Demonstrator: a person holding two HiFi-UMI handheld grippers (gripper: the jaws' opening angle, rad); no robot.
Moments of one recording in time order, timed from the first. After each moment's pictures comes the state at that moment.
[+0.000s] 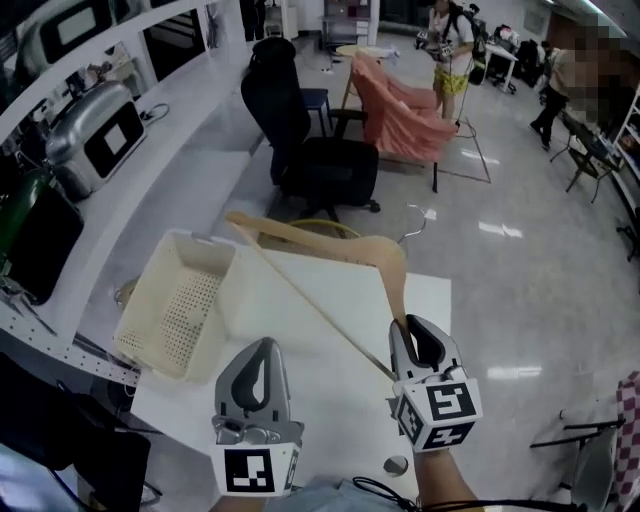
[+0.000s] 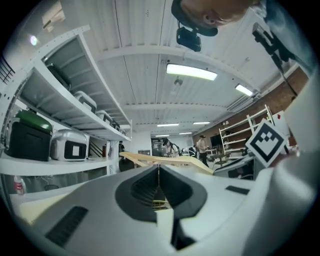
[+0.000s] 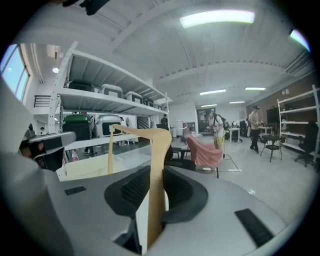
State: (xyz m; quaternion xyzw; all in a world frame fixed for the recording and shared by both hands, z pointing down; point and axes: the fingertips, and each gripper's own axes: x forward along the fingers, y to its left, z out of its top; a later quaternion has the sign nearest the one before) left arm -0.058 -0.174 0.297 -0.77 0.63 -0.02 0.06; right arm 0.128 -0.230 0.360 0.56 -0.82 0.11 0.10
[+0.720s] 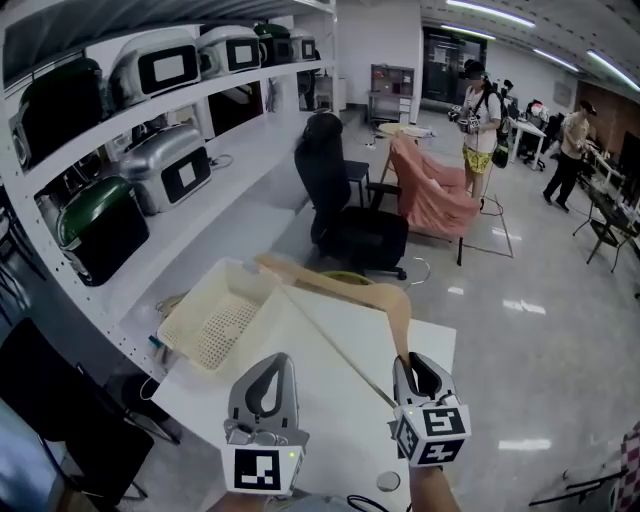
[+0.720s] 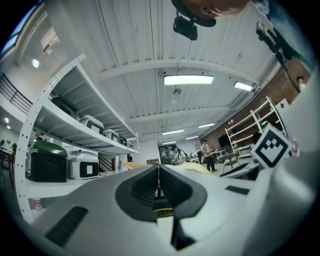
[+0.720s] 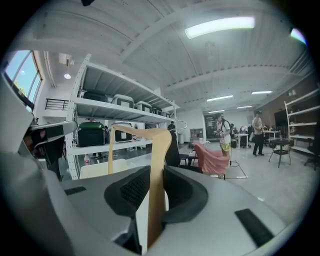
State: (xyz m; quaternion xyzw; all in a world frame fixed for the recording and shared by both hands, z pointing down) left arm -0.044 -0.083 0.237 -0.74 0.67 -0.01 0.11; right arm 0.135 -0.160 0.320 0.52 -0.85 0.07 0.07
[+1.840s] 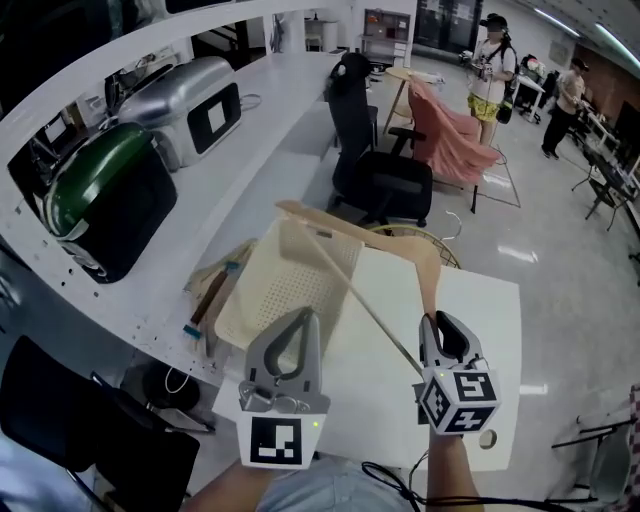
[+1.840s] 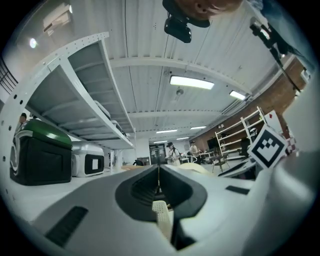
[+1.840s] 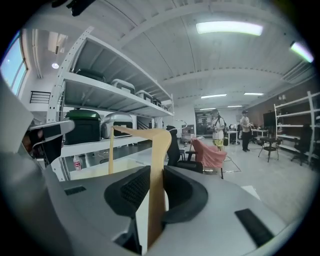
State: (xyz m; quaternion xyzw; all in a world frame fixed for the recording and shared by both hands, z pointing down) left arm -0.285 -0.134 0.262 -0.79 0.61 0.00 0.09; right arm -0.094 -0.185 0.345 0.58 -0.80 0.09 0.09
